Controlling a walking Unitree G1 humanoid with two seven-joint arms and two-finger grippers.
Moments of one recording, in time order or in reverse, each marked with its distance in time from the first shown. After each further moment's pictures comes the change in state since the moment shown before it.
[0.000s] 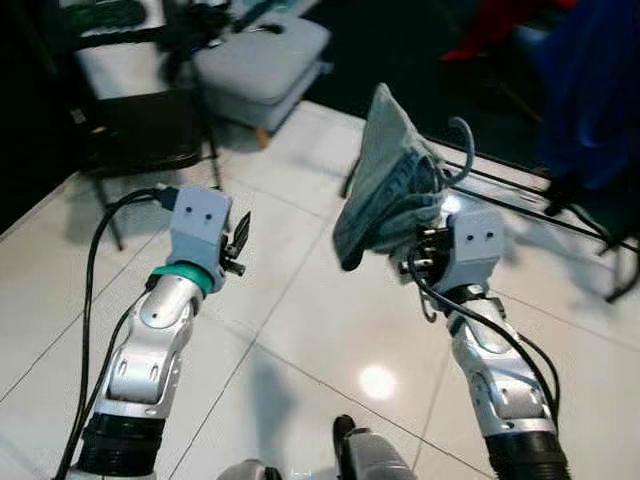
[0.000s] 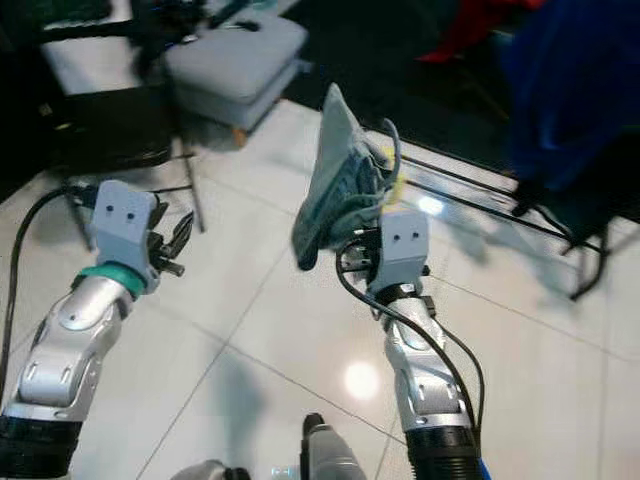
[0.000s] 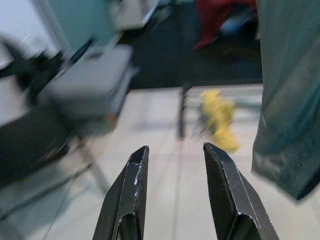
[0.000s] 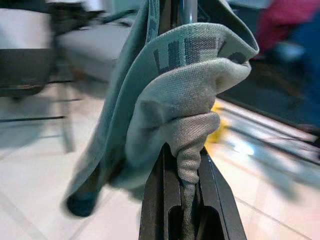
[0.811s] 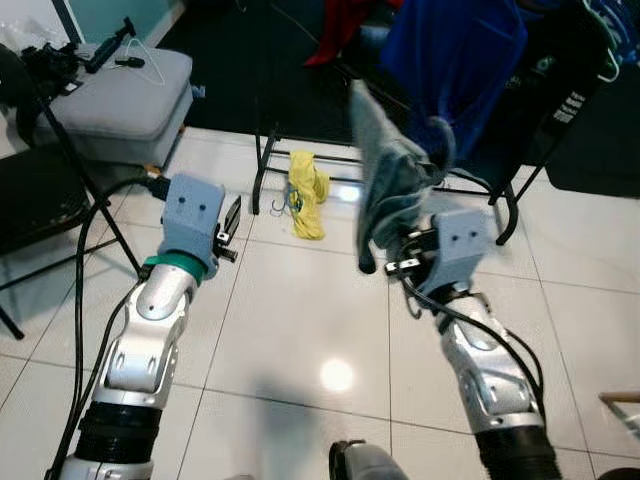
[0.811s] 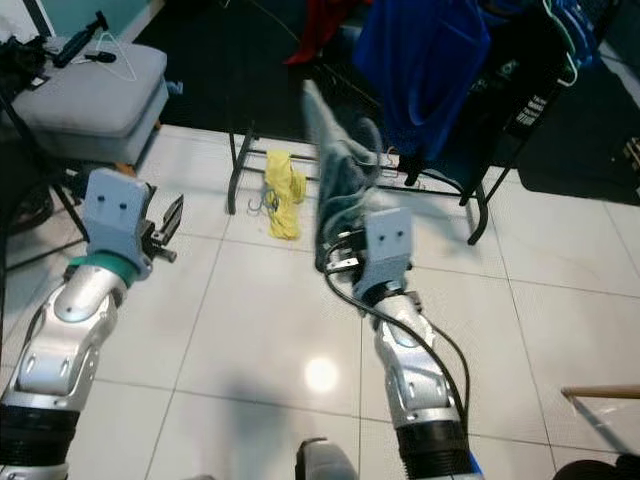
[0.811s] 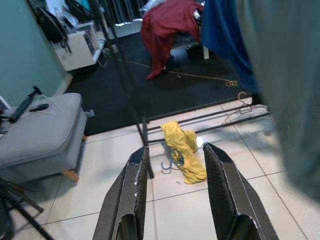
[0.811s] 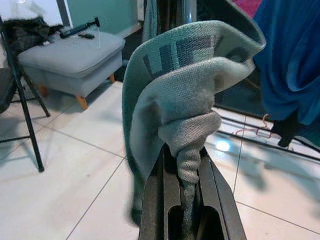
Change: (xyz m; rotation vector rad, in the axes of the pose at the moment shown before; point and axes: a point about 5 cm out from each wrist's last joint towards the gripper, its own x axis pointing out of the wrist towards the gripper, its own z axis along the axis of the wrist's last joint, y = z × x) left arm 0.001 0.013 -0.004 0.057 -0.016 0.082; right arm 0.007 0.027 -0.002 0.015 -0.004 0.163
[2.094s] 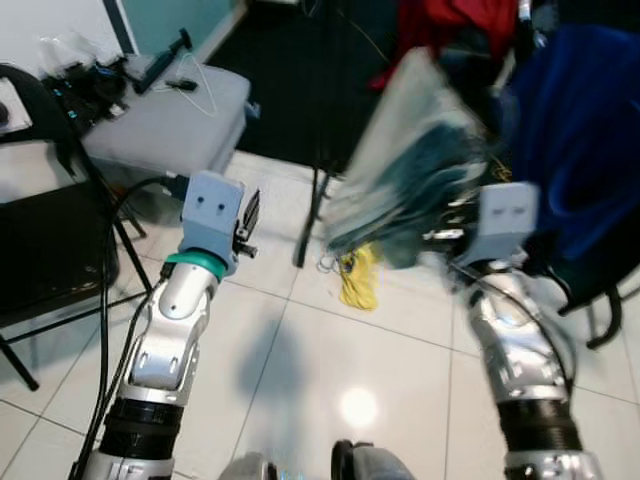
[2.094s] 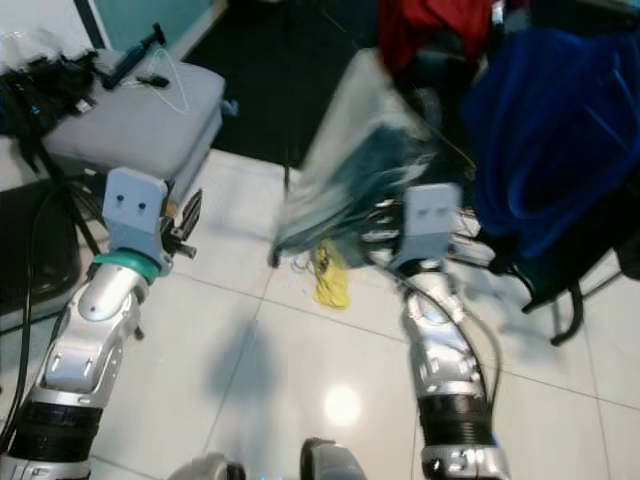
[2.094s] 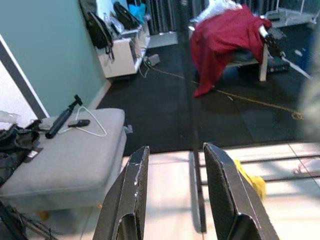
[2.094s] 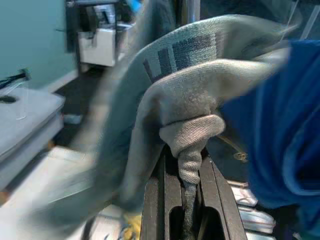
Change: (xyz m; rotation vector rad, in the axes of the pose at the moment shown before) left arm 0.006 -0.008 0.009 -0.017 -0.061 0.000; right arm 0.007 -0.065 0.032 -0.021 -0.135 -0.401
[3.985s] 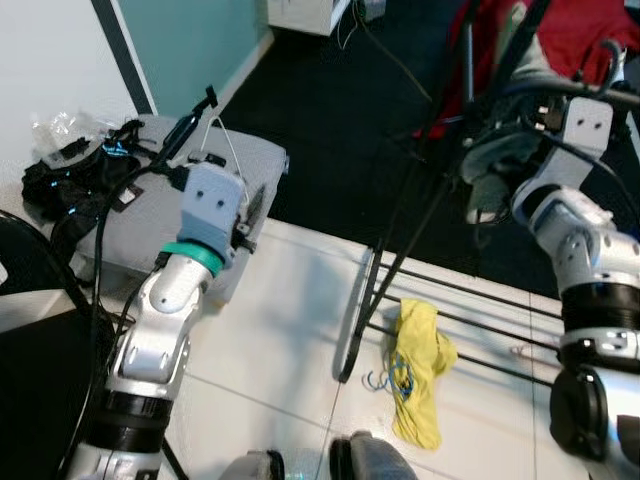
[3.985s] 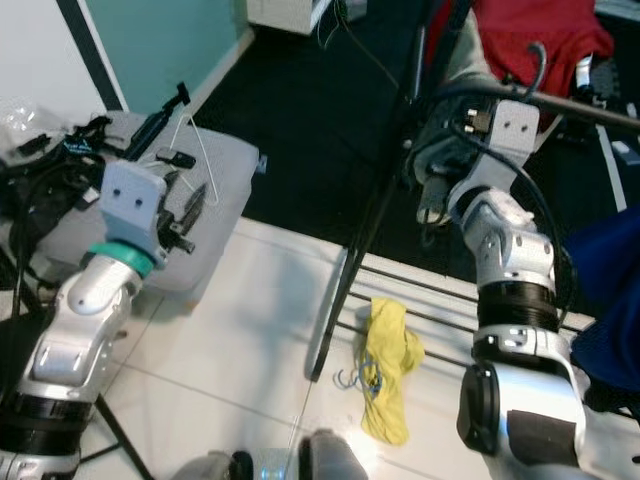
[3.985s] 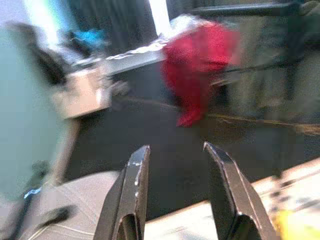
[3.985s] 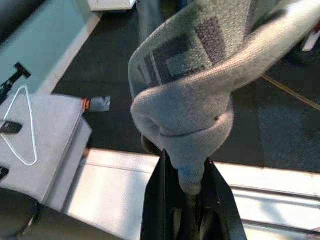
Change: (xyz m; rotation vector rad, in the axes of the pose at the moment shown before) left arm -0.009 -0.038 0.024 -0.008 -0.144 -0.375; right arm 0.067 -0.046 0.020 0.170 0.368 0.026
